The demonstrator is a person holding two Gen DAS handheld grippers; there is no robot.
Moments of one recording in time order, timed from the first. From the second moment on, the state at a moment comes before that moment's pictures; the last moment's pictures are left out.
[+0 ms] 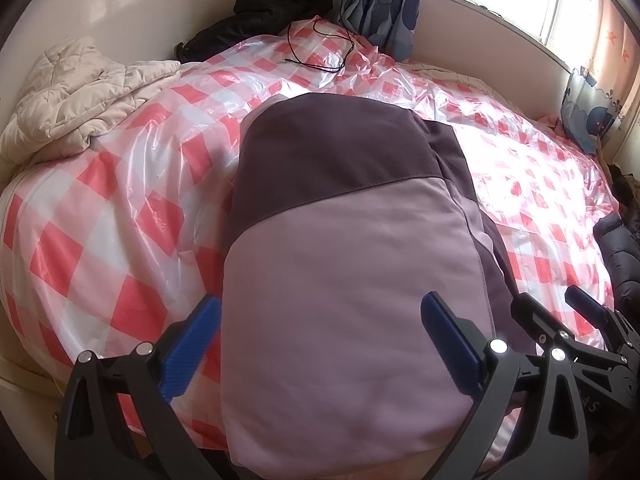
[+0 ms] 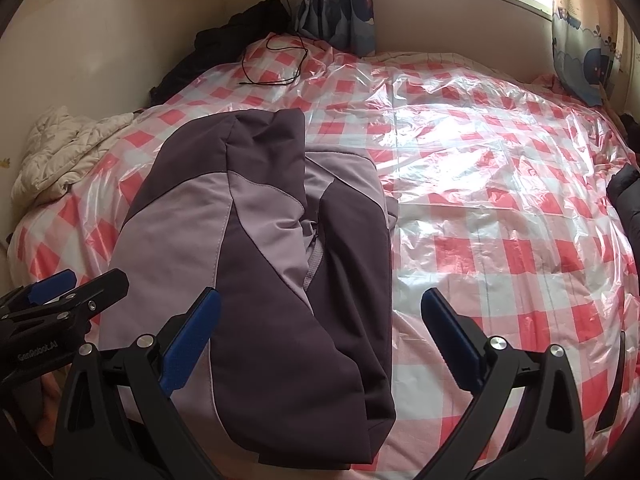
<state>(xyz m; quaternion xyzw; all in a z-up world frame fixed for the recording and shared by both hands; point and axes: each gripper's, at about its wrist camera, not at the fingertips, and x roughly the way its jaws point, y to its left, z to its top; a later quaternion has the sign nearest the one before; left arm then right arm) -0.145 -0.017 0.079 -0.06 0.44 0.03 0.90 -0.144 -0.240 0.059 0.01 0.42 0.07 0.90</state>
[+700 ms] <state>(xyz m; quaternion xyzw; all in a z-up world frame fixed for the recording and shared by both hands) -0.144 -0.016 0.078 -0.06 0.44 0.03 0.90 -0.143 -0.237 0.056 0.01 0.42 0.08 0.90</state>
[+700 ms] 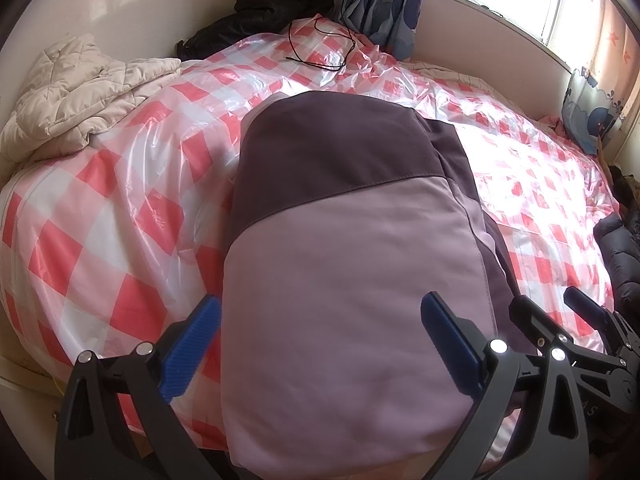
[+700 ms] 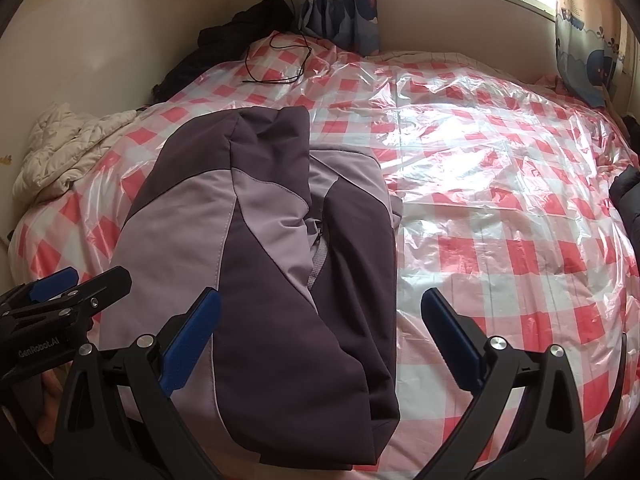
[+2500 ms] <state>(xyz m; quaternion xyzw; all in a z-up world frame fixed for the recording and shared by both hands) -0.145 -0.014 0.084 -0.05 0.42 0.05 0.90 -0.142 -0.235 0.055 0.01 0.42 0.08 0.90</state>
